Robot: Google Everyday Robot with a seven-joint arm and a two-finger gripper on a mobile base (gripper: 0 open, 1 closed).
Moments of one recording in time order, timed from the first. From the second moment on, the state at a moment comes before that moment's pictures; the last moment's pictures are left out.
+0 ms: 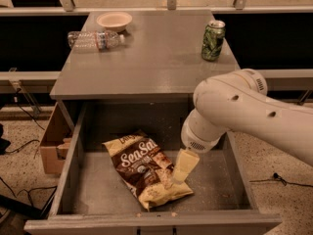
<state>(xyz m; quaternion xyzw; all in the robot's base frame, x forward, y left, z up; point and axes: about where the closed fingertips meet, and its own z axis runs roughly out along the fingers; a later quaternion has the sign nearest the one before) 0.473 -0.093 0.729 -0.58 0.80 0.01 0.15</state>
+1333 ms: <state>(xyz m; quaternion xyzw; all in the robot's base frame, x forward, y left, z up) 0.446 -0.014 0.653 -0.58 0.79 0.13 0.14</state>
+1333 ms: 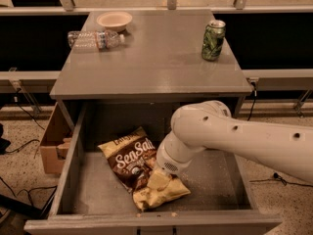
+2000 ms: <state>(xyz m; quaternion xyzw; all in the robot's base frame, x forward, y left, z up) 0.445 -0.015 0.655 -0.58 0.79 0.12 0.14</state>
